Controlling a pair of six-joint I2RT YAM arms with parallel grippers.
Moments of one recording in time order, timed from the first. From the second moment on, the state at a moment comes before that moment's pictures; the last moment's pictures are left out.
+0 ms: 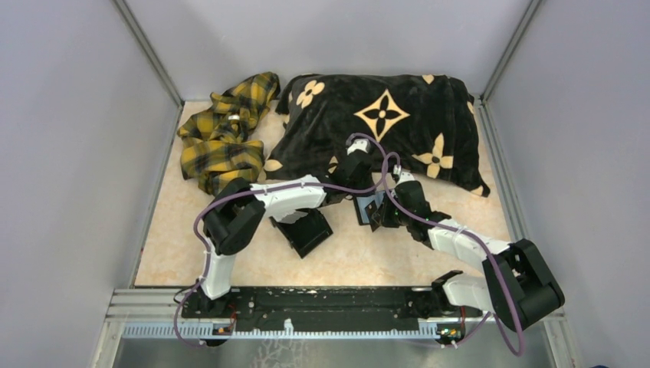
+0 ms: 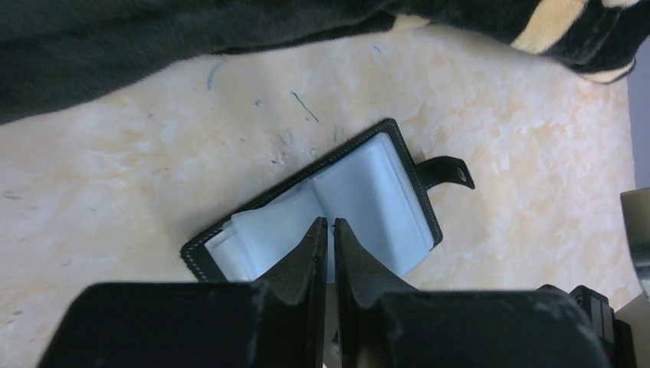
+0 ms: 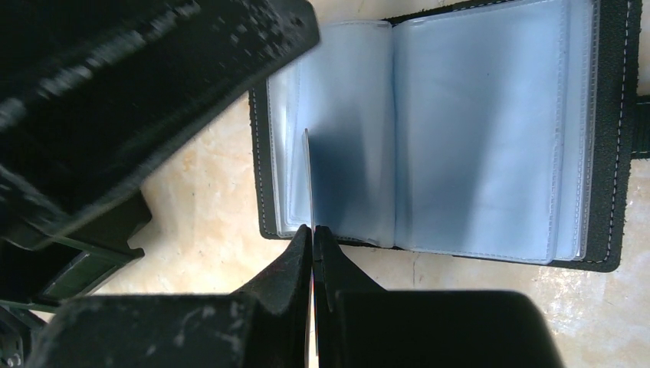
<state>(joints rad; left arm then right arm) -0.96 2.01 1.42 -0.06 -0.22 -0.73 0.47 1.19 0.42 0.05 -0.11 0.54</state>
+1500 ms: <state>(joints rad) -0.94 1.97 1.17 0.06 -0.13 -0.85 0.47 1.01 0.44 -0.14 -0.06 0.50</state>
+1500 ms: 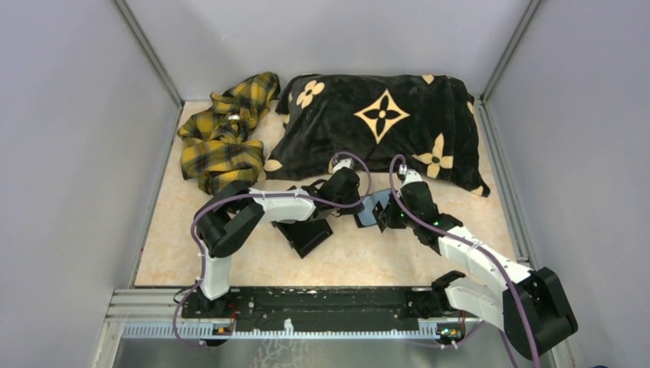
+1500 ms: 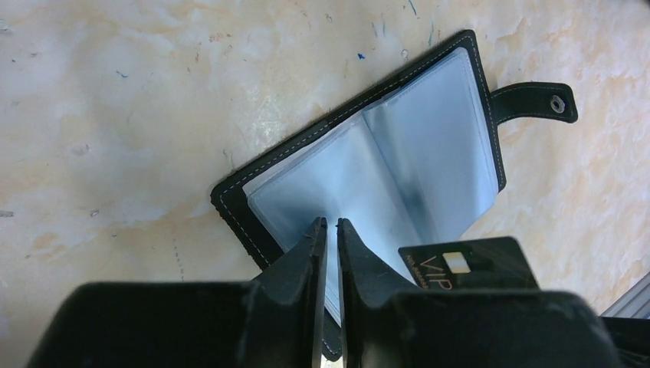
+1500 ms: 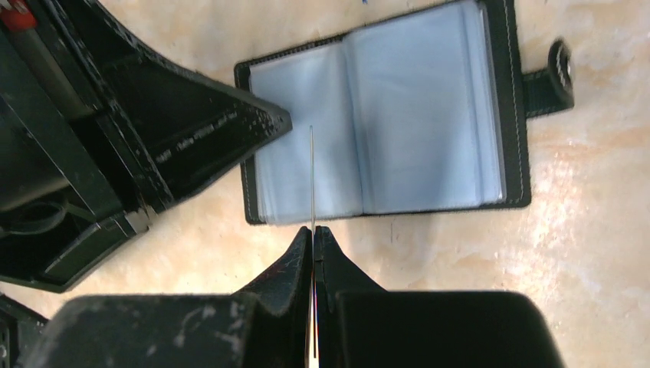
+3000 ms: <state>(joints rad) -0.94 1.95 1.14 0.07 -0.16 -0.84 0.31 1.27 0.39 0.28 -0.20 0.45</state>
